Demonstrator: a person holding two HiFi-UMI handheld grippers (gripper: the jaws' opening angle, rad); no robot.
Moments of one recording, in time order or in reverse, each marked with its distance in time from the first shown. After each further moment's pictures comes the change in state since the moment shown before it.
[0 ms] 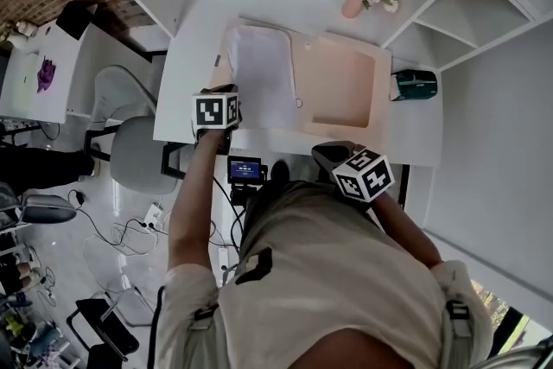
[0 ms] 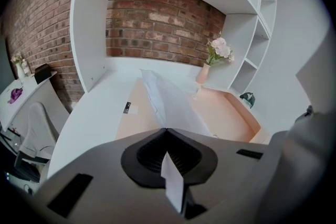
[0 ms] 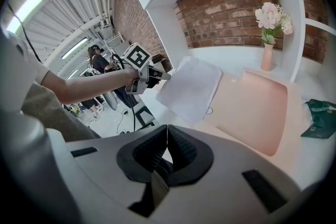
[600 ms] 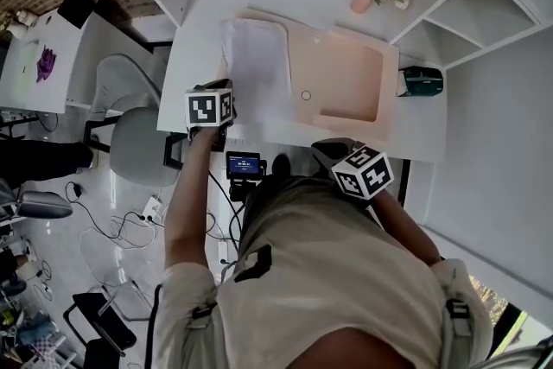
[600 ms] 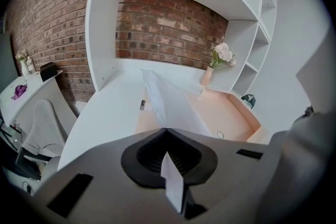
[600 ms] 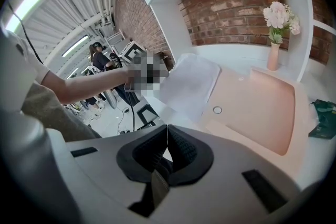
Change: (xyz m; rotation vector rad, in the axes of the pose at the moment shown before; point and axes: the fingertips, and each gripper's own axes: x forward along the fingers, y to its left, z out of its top) left arm -0.022 0.029 -0.010 -0.022 -0.028 0.009; right arm 0.015 0.021 0.000 -0.011 0.023 0.006
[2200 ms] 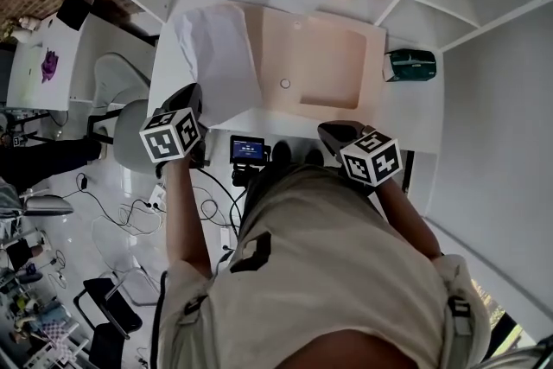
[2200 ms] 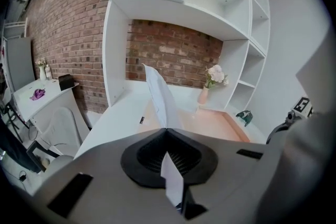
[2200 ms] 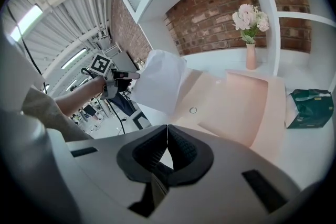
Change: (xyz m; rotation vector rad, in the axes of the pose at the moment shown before) left arm -0.090 -0.037 0.019 -0.055 -0.177 0.092; right arm -0.054 -0.061 -0.012 0.079 -0.105 0.004
